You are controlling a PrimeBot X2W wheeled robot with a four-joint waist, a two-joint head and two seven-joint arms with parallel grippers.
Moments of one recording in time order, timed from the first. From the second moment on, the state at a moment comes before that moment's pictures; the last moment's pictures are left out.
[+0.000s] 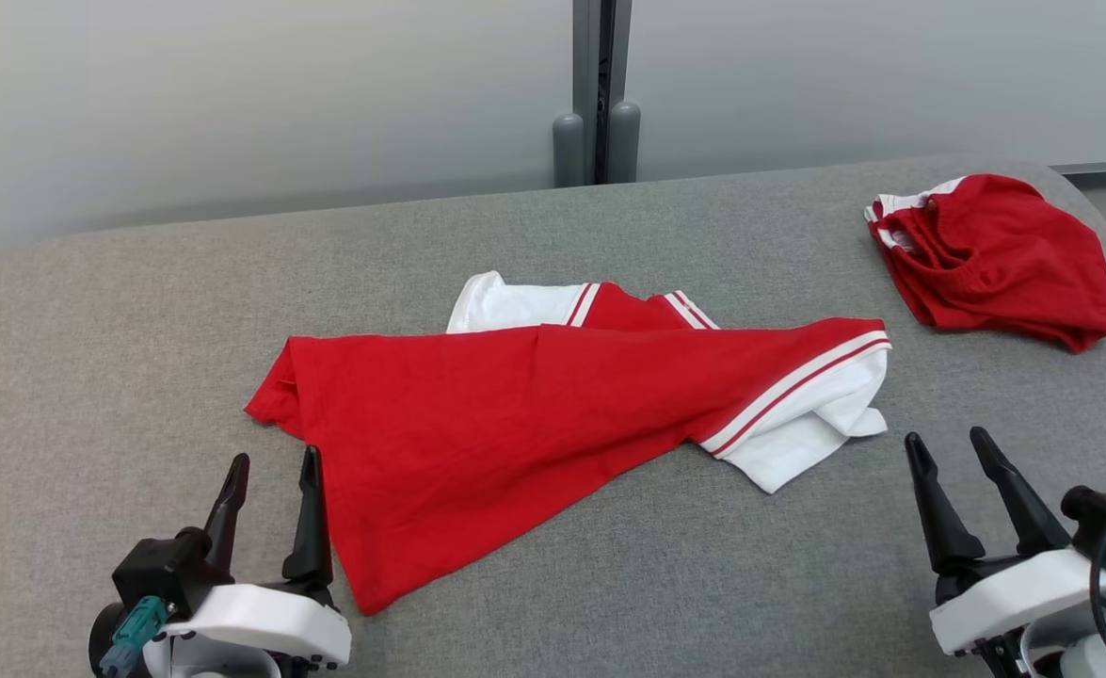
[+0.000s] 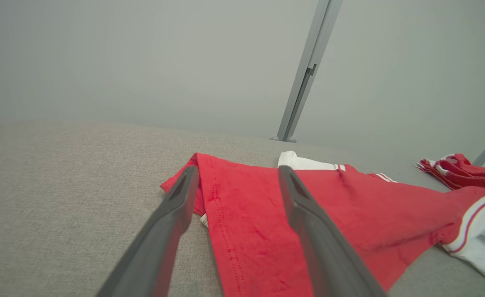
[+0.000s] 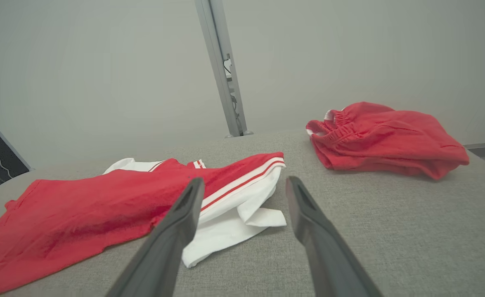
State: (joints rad) left arm -0.07 0.09 -0.11 0.30 -0.37 0.04 -0.26; right arm -0.11 -0.25 0.18 0.29 0.49 0.13 -0.25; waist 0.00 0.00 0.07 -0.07
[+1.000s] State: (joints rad) left arm -0.16 0.08 -0.13 0.32 -0.37 0.02 -0.26; right arm -0.50 -0.49 0.67 0.75 0.61 0.13 -0.13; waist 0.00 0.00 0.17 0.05
